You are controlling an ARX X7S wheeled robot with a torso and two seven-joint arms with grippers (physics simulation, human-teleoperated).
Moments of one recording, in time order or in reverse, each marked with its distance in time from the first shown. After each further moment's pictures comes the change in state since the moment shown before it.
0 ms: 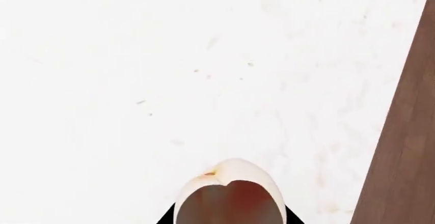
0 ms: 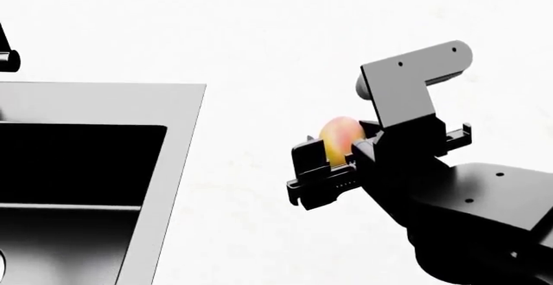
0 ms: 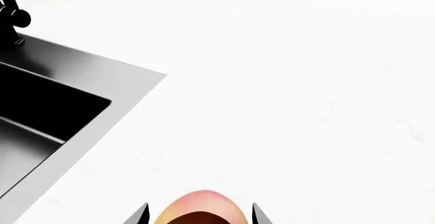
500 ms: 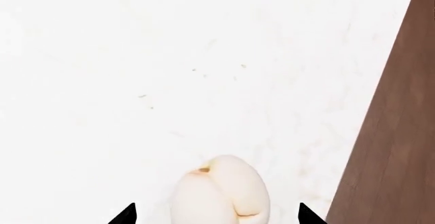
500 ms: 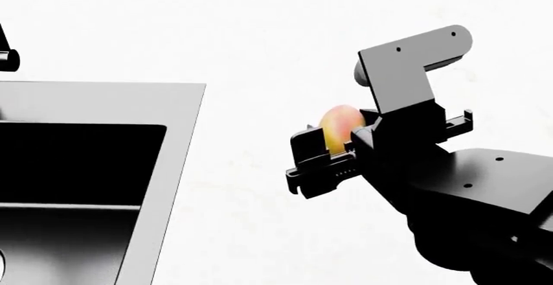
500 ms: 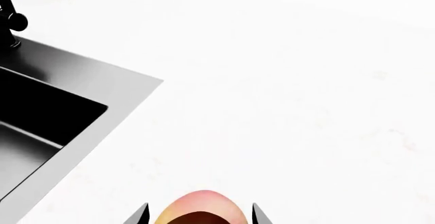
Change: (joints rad) left arm -0.032 -0.065 -0.012 0.056 -0.058 0.026 0.010; right arm 0.046 -0.015 -0.004 0.018 -0.002 0.029 0.004
